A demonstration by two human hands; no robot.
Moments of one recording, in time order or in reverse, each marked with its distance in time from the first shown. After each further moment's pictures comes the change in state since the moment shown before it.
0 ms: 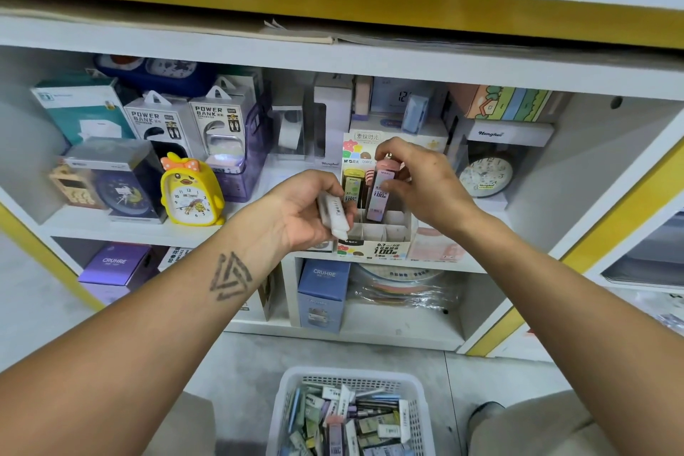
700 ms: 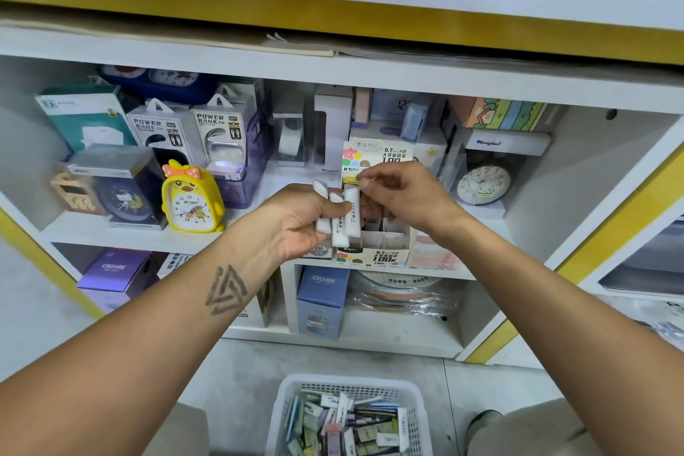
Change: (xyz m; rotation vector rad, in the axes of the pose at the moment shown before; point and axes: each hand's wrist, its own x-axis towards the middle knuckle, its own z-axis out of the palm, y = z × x) left_hand -0.002 -0.002 -0.001 0.022 -0.081 0.179; right_hand 0.003 -0.022 0.005 0.433 -0.128 0.301
